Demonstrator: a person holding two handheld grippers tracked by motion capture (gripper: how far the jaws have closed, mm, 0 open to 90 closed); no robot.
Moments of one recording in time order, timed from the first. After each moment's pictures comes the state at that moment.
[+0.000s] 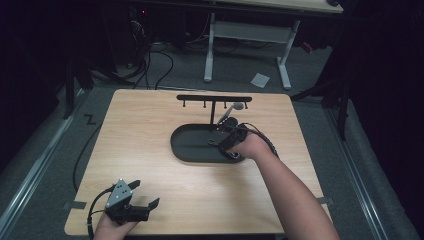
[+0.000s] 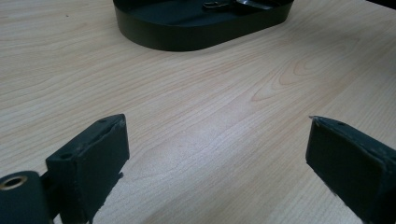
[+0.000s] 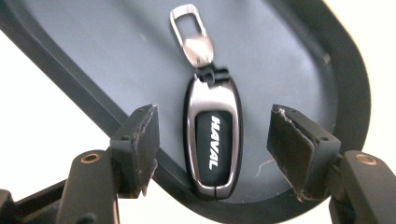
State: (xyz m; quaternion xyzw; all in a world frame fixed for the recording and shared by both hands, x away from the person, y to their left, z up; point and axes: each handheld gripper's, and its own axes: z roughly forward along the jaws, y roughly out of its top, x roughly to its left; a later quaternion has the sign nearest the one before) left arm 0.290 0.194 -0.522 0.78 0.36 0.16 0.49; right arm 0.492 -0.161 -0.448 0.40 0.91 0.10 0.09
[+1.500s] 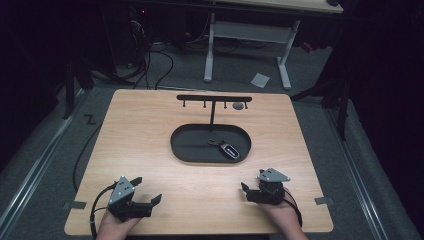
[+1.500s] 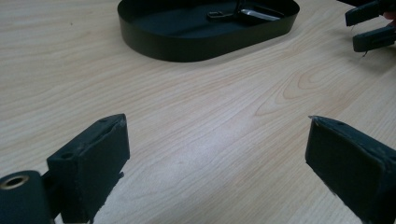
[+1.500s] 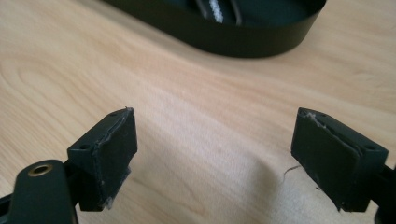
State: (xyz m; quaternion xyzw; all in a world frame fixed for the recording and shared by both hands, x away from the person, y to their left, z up) left arm 0.295 0.185 -0.519 0.77 0.36 0.17 0.49; right arm 0.316 -0.260 -0.529 0.44 0.79 0.35 0.25
